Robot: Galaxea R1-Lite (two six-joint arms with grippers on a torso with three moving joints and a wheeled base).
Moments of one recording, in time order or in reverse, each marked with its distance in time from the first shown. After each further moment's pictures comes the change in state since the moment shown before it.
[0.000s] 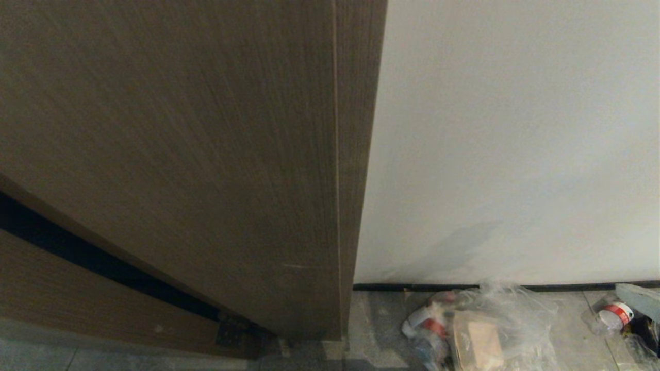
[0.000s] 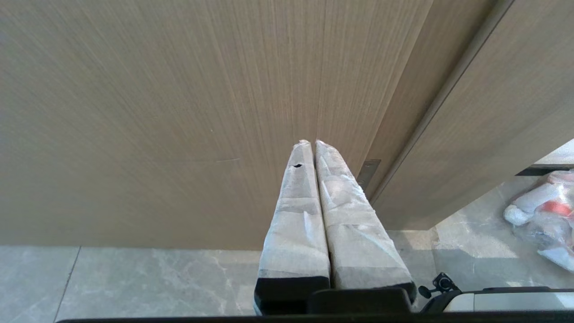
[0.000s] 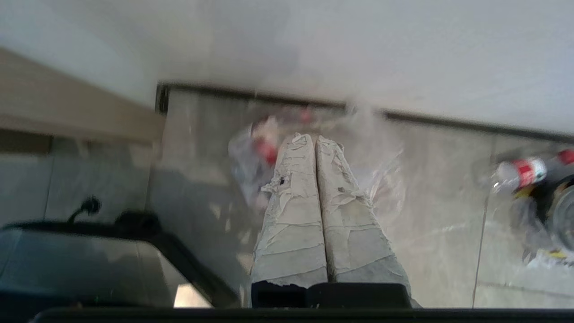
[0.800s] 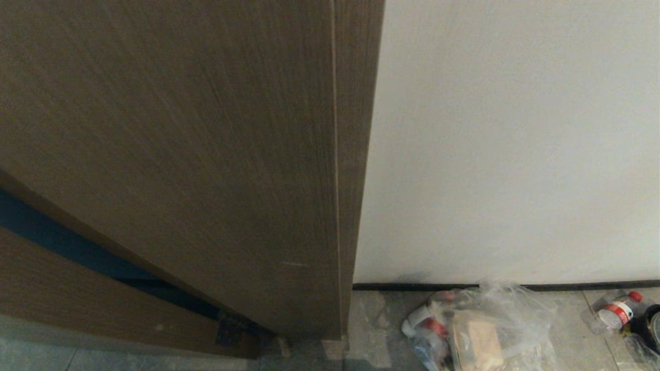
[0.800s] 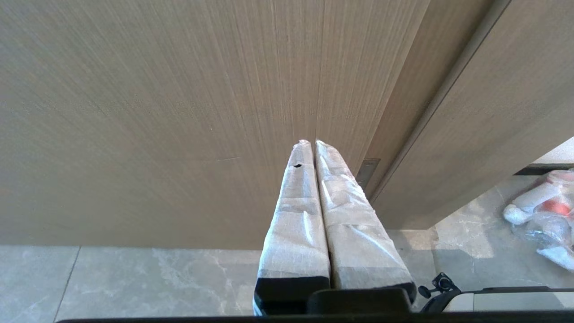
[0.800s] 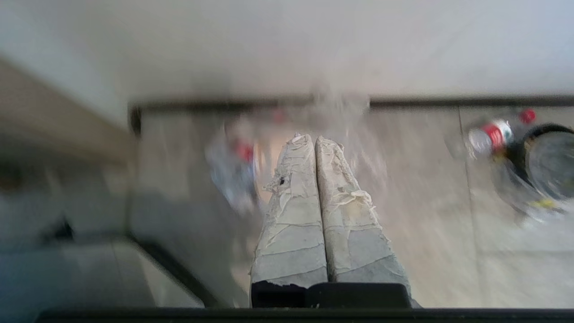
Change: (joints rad) left arm 0.000 0.000 0.000 0.000 0.000 0.000; right arm -0.064 -0.648 0.294 0.168 -0.064 0.073
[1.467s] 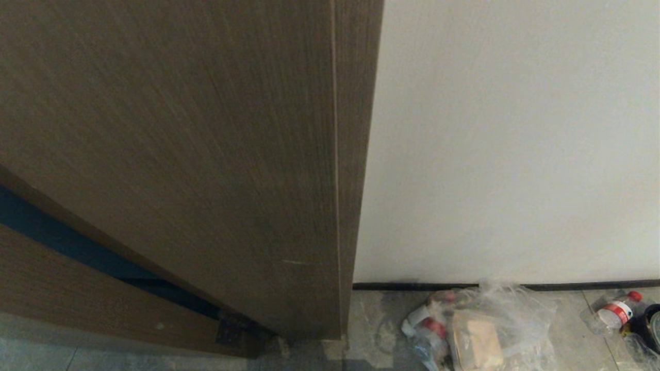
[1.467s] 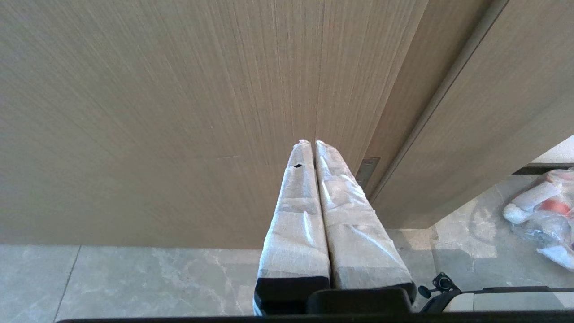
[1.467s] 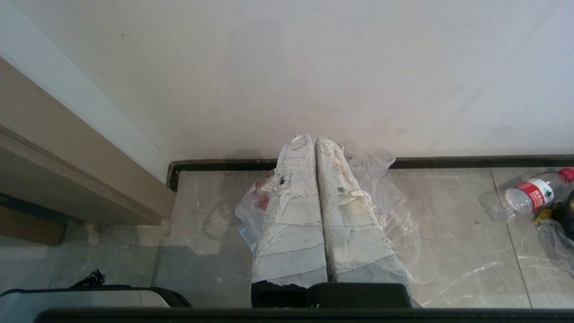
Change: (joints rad) left arm 0.000 0.000 0.000 0.000 0.000 0.000; right arm 0.010 -0.199 0.080 -0.080 0.059 0.035
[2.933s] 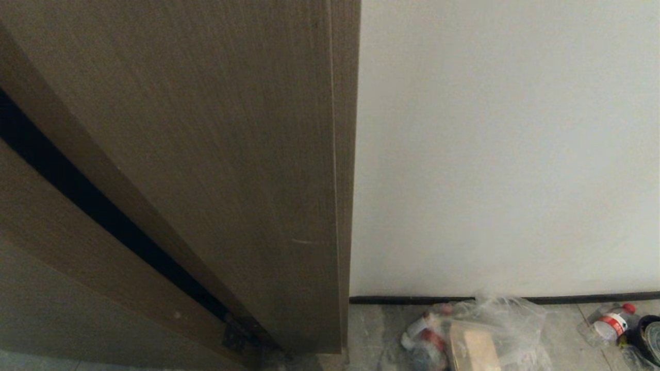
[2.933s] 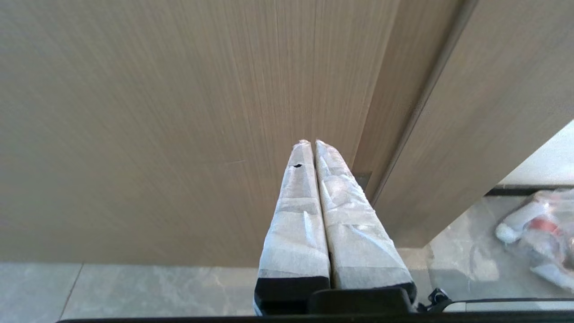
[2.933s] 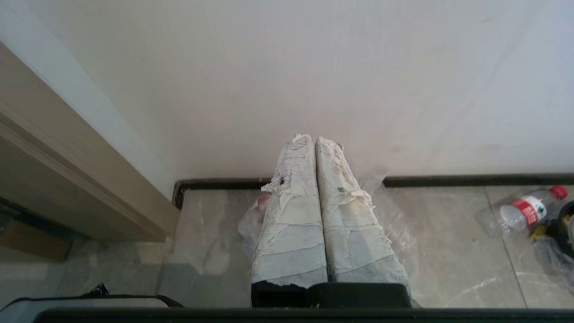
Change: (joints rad) left arm 0.000 0.000 0.000 -0.001 0.000 -0.006; right arm 0.000 -0.003 0.001 0.000 0.000 0.001
